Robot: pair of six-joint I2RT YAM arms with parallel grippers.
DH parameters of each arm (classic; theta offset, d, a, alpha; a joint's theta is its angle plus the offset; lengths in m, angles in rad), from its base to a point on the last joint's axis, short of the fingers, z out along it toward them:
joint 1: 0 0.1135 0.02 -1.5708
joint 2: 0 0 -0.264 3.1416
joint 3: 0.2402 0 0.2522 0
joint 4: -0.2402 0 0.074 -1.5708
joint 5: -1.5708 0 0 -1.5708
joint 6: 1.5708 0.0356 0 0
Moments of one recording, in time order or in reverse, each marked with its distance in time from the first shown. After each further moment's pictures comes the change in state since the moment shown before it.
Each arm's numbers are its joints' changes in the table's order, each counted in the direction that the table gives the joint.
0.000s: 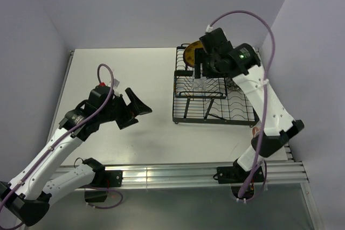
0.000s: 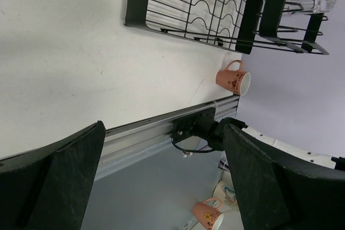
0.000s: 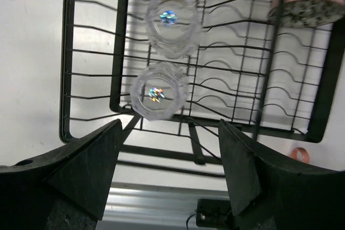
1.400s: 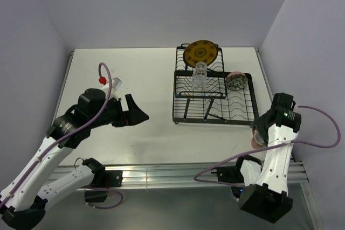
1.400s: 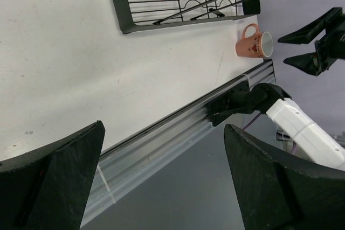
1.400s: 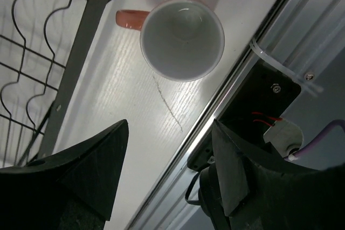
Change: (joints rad) left arm -0.035 -0.094 0.053 -0.049 -0.028 0.351; right arm -1.014 -0.758 -1.112 0.035 0.132 0.252
